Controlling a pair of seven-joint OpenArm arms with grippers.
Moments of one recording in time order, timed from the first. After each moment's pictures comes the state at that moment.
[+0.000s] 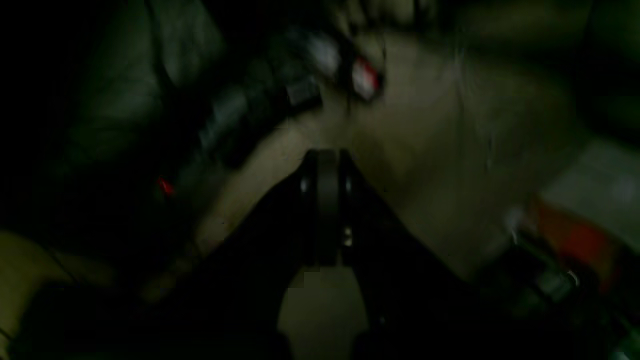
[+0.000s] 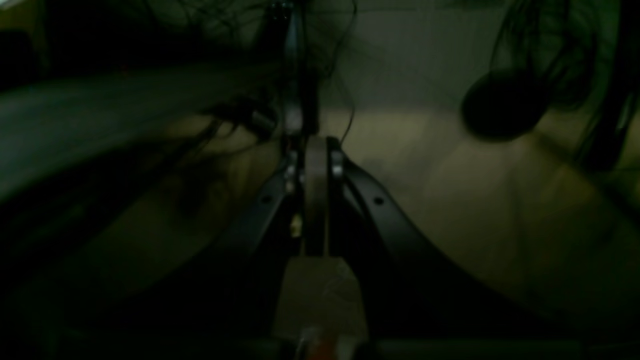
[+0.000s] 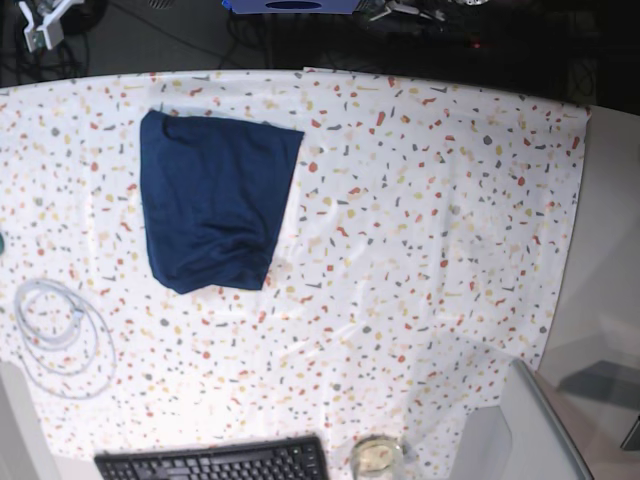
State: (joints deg) left arm 38.8 -21.1 19.4 83.6 6.6 -33.2 32.2; right arm -59.6 19.5 13.4 101.2 33.6 9.9 -38.0
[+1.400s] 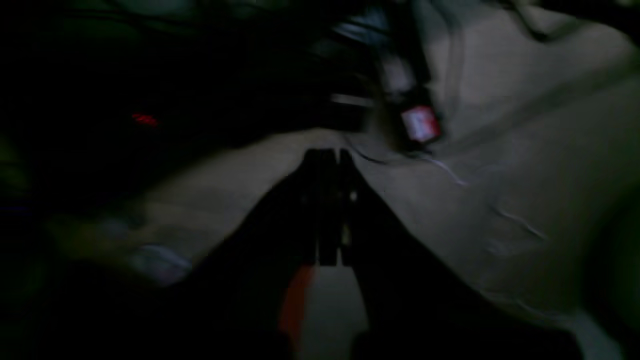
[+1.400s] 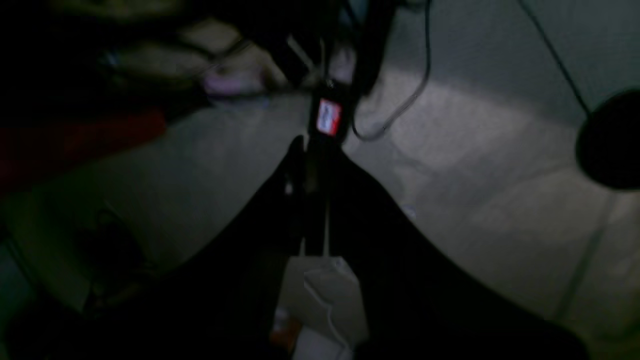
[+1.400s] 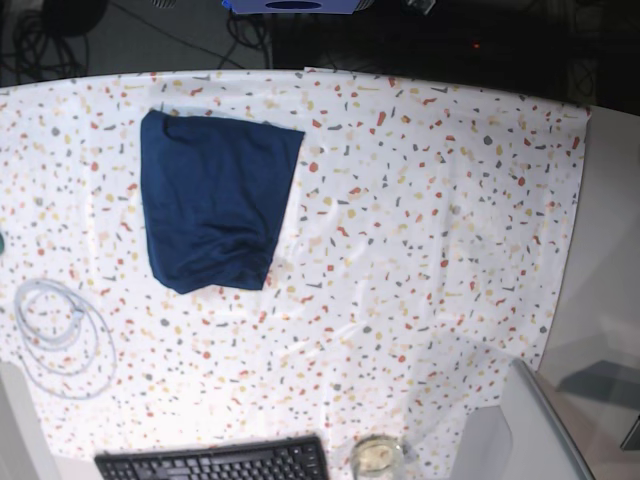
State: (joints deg) left arm 13.2 -10.8 19.3 5.7 6.7 -10.1 -25.2; right arm -16.0 8.5 -27.2 8.3 13.4 23.8 18.9
